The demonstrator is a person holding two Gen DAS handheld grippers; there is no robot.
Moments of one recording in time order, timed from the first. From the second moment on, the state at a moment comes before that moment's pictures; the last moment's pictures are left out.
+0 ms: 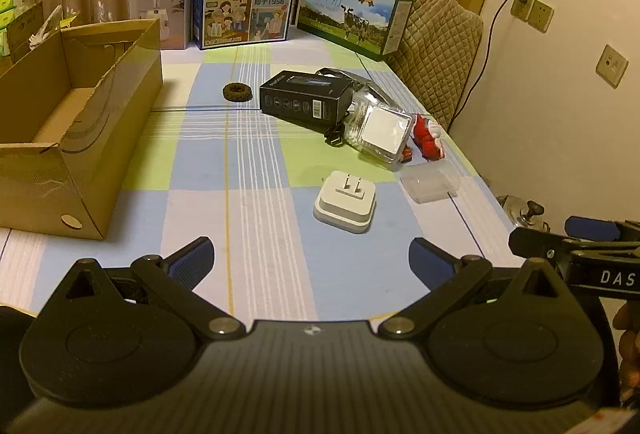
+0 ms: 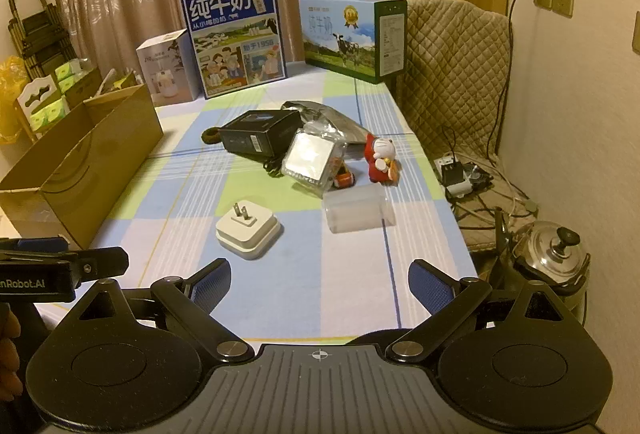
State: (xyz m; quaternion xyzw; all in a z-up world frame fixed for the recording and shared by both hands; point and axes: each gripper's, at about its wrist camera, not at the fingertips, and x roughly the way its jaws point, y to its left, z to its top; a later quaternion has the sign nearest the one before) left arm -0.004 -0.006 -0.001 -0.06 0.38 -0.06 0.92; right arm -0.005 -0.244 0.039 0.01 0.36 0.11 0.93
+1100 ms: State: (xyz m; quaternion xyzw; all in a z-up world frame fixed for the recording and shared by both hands) left arm 0.010 -0.008 -0.010 -0.05 0.40 -0.06 0.91; right arm 0.005 -0.255 0.028 0.02 0.38 0.10 0.92
